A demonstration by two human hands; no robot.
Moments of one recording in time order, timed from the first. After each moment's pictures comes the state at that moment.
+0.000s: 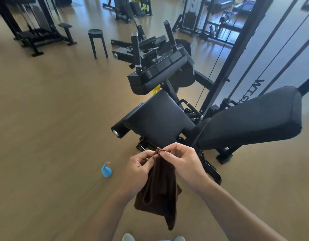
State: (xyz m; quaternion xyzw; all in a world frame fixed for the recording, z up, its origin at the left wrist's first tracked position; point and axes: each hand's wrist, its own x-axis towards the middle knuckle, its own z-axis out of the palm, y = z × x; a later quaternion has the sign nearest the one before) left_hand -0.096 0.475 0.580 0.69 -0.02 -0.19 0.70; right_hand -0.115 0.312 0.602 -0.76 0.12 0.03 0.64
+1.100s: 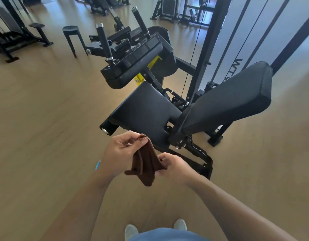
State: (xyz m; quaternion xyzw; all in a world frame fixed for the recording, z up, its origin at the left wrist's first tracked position) left_hand -0.082 0.453 0.606 0.76 -0.16 -0.11 0.62; right_hand -0.152 0.251 0.523 -0.86 0.08 0.19 0.47
